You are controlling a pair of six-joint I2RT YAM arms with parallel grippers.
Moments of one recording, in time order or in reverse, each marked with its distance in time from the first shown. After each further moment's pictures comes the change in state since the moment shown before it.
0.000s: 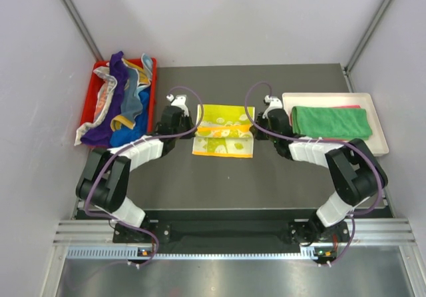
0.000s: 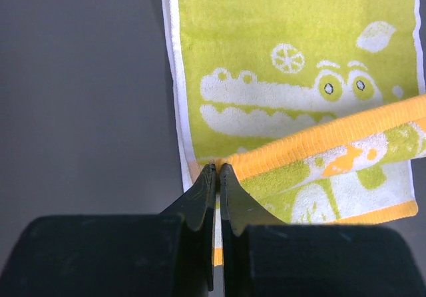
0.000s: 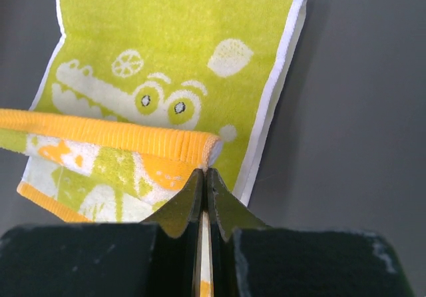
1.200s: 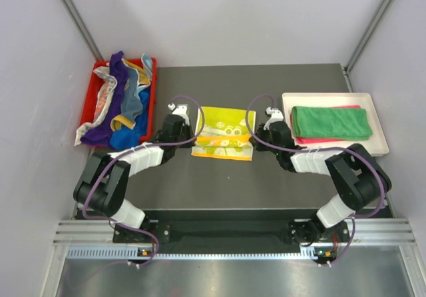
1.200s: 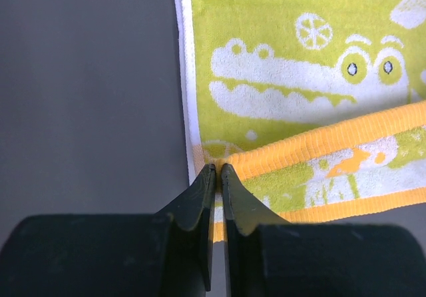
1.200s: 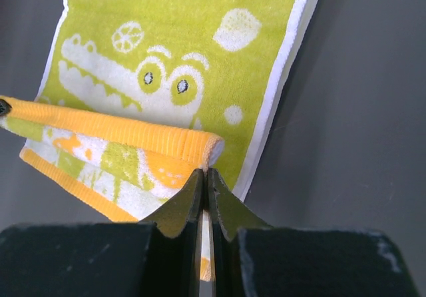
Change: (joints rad) left arm -0.033 -0.040 -0.096 0.000 -0.028 -0.003; right arm 0.036 -0.049 -0.173 0.135 -0.017 0.050
